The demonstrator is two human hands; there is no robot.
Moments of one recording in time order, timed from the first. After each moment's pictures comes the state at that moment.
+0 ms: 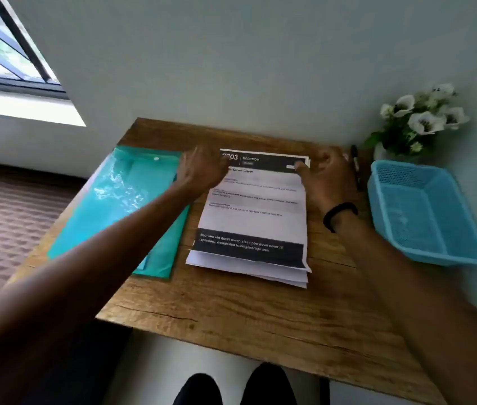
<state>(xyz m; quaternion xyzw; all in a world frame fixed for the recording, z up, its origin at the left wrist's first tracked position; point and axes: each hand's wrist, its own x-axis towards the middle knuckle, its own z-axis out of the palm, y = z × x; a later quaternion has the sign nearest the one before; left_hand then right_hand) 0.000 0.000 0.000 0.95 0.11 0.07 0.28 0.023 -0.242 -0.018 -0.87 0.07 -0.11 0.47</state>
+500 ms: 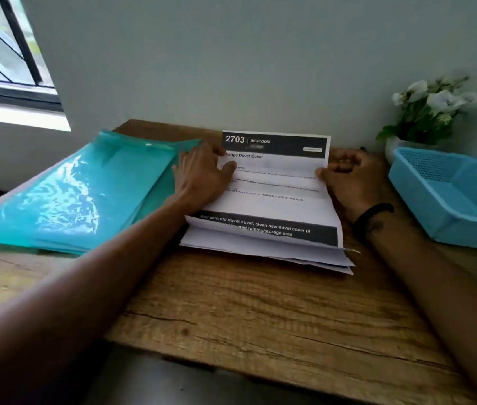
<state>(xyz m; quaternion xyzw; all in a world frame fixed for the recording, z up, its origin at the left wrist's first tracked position) -0.001 0.012 -0.098 0.92 0.08 0.23 0.29 0.014 -0.259 -0.079 -0.82 0.01 -0.19 0.55</state>
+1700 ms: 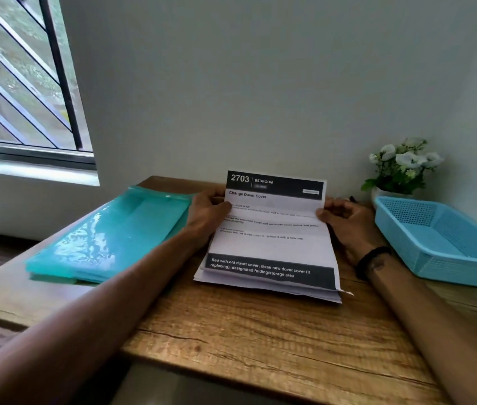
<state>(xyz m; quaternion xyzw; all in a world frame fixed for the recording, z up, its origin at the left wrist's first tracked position) -0.031 0.012 -0.072 0.76 0.02 0.17 0.63 0.010 -0.273 -0.081 -0.73 -0.04 -0.13 0.67</state>
